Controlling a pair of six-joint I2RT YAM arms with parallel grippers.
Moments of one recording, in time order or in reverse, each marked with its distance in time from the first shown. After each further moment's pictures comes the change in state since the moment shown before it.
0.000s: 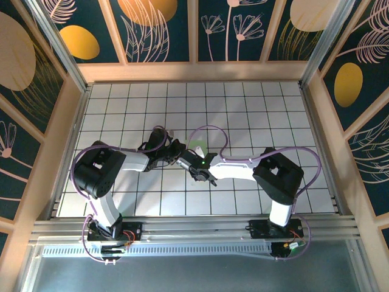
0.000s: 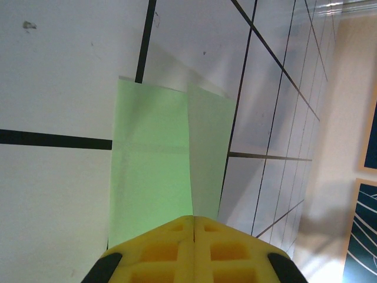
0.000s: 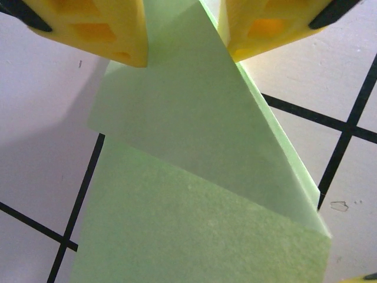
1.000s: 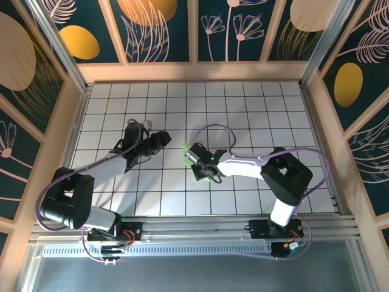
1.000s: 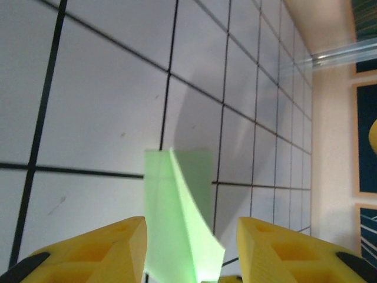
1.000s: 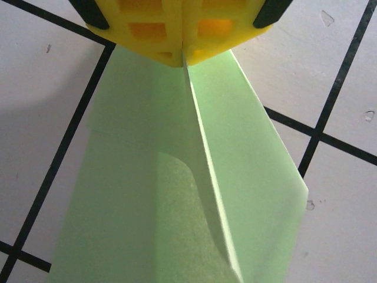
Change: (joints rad) left arm 0.182 -0.355 -0.085 -0.239 -0.027 0.199; right arm -0.109 -0.075 -0.087 0.121 -0.255 -0.074
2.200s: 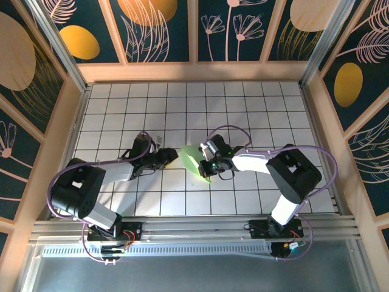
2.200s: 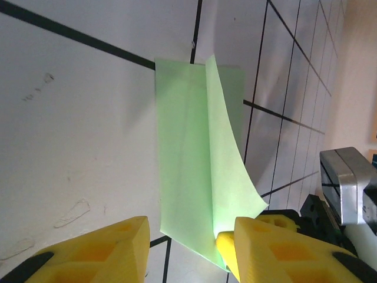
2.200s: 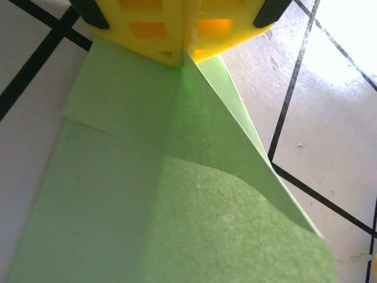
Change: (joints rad) left arm -0.087 0.116 -0.097 0.112 0.114 -0.050; right arm -0.211 -0.030 -0.147 0.203 -0.530 -0.044
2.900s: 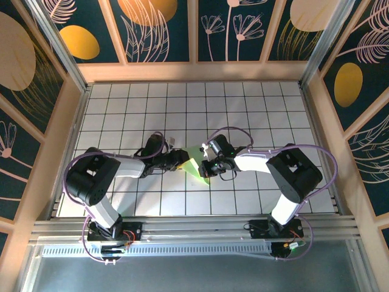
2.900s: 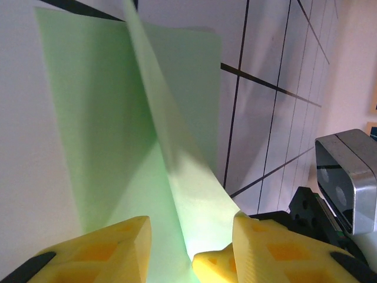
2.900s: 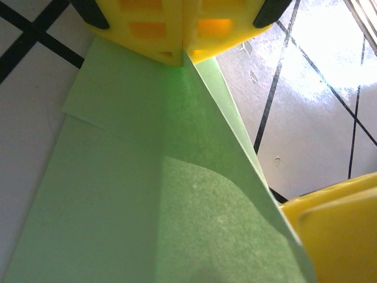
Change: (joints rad) left arm -0.109 0.151 0.083 0.087 0.022 -0.056; right arm -0.029 0.000 -0.027 0.041 -0.108 0.013
